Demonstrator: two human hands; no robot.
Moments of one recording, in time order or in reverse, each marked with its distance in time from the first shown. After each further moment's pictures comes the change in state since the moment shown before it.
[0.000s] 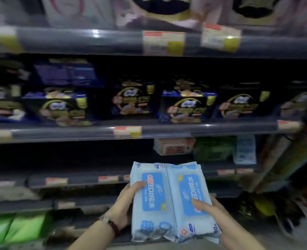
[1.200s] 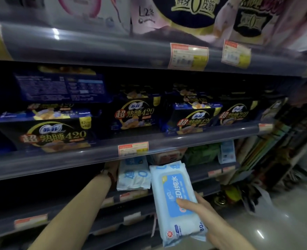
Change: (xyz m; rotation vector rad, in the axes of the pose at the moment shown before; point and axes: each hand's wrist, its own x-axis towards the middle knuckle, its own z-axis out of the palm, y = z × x) left_hand 0.120 0.129 -0.030 0.213 0.036 0.127; right_hand 0.011 -0.015 0.085 -0.004 0.180 0.002
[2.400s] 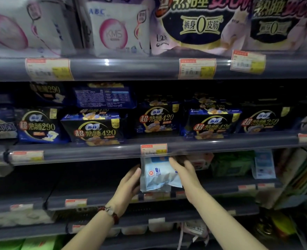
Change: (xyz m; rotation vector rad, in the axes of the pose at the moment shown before) left_hand -0.101 -0.038 -0.028 0.072 -0.066 0.314; right_hand 0.057 -0.051 0.078 -0.066 -0.092 -0.308
